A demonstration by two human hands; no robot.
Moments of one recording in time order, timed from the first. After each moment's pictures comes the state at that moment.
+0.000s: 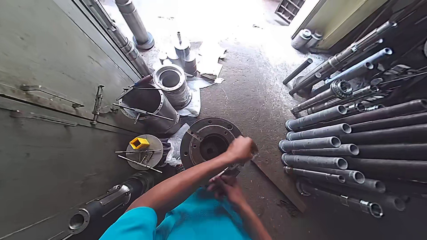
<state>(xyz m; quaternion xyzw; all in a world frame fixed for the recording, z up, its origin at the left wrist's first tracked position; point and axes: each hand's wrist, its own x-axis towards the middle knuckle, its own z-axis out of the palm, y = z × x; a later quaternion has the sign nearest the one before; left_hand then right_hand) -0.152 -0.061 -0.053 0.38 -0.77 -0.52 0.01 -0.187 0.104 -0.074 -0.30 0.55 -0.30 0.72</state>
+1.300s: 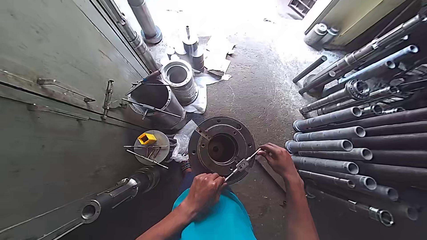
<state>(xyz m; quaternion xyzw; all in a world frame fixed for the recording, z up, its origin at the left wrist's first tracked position) -0.008 0.083 -0.076 0.47 -0.83 -0.21 0.20 -0.336 0.005 -0.076 -0.75 0.61 -0.12 0.25</state>
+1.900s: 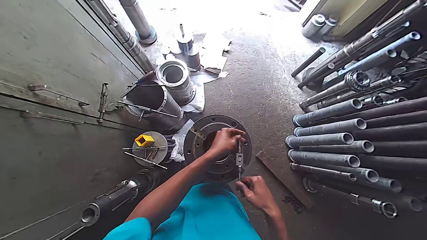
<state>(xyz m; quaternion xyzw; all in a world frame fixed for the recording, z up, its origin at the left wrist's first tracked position) -0.096 -0.064 -0.074 0.48 -0.54 -0.66 0.21 -0.256 0.101 -0.066 -0.60 0.63 -0.09 0.49</state>
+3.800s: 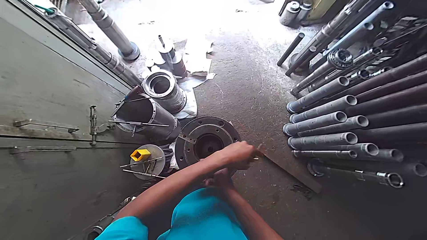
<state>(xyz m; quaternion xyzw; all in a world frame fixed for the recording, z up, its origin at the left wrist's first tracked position) -0.156 -0.052 -0.029 0.17 -0.86 -0.46 -0.11 -0.144 0.073 -0.062 -0.18 0.56 -0.44 0.68</state>
